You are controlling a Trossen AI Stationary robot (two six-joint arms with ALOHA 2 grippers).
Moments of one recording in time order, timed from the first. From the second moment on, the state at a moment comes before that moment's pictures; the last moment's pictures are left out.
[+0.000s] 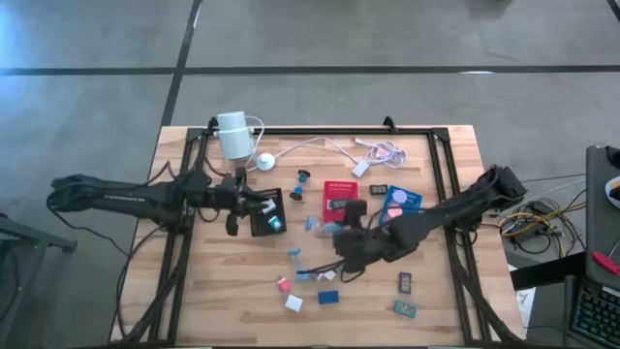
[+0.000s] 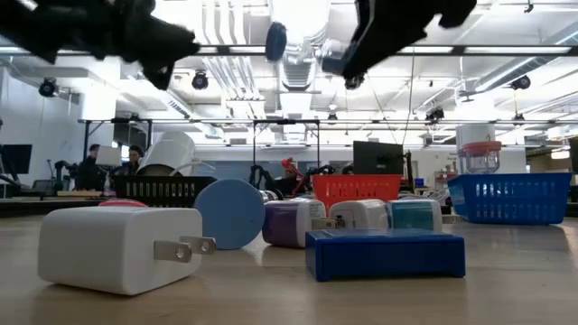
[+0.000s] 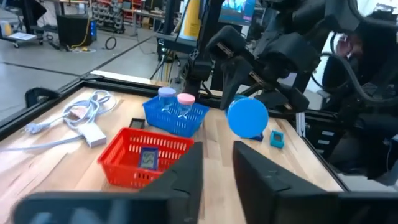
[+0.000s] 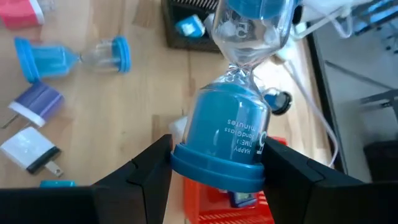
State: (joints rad) left arm 0.05 0.77 0.36 0.29 0.11 -0.16; right arm 0.40 1.66 1.30 -0.67 0.64 0.12
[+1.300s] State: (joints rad) left arm -0.06 1.31 0.84 0.16 0.15 0.16; right arm 0.32 1.56 1.39 -0.73 0.43 0.08
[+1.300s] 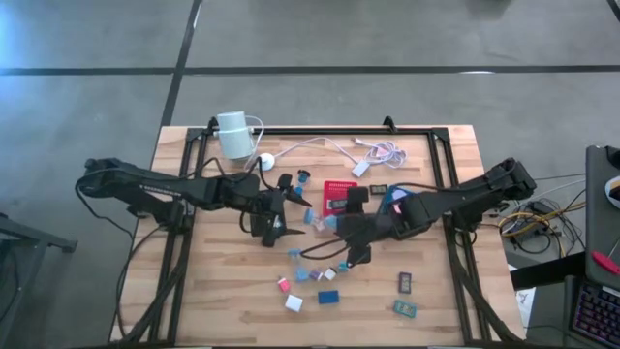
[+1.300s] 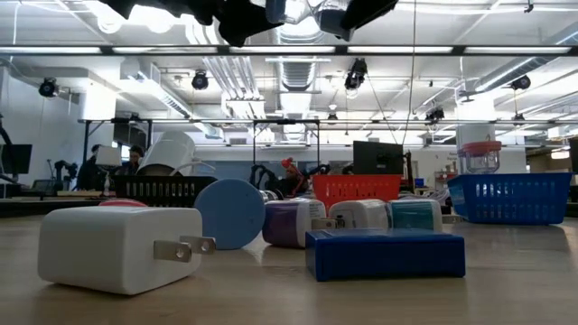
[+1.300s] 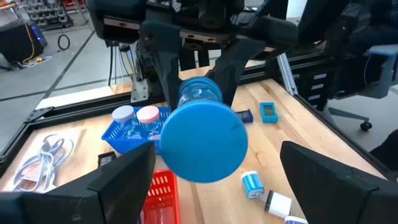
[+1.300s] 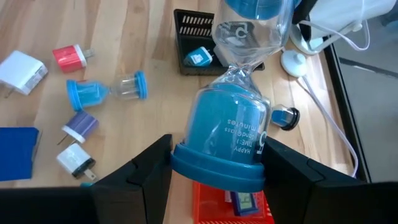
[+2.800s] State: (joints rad) left arm -0.04 1.33 0.85 0.18 0.14 0.18; right arm 0.30 1.59 1.39 -0.67 0.41 0.05
